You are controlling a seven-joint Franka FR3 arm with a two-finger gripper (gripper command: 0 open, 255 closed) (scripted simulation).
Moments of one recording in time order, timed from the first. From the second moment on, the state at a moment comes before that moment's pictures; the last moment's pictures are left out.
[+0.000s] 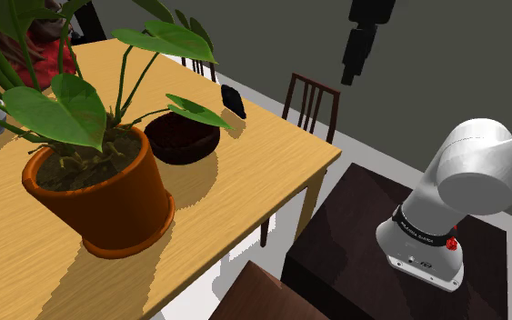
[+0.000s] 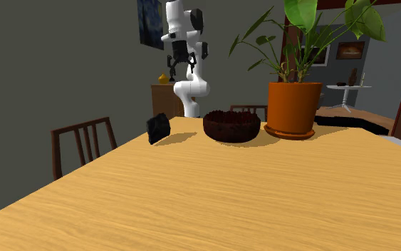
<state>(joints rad) 0.01 -0.82 -0.05 -2.37 0.07 1.51 -0.14</state>
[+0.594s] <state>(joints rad) 0.00 -0.57 -0.01 -2.29 0.09 1.68 -0.07</state>
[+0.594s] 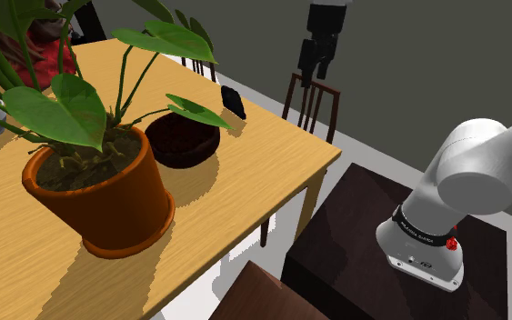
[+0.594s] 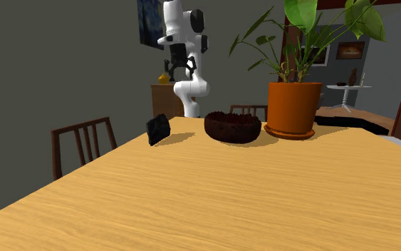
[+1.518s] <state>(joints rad) -0.01 -0.03 0.01 -1.92 0.08 1.87 0.06</state>
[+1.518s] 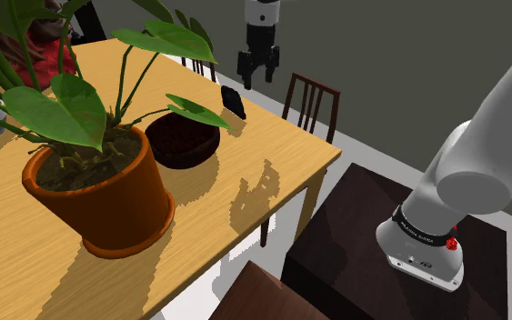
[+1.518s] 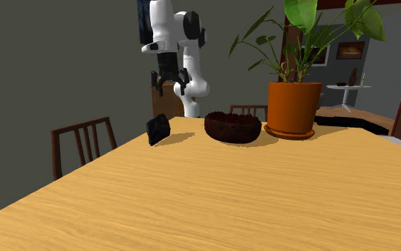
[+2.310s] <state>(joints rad) -0.01 0.42 -0.01 -1.44 0.06 1.85 0.15</state>
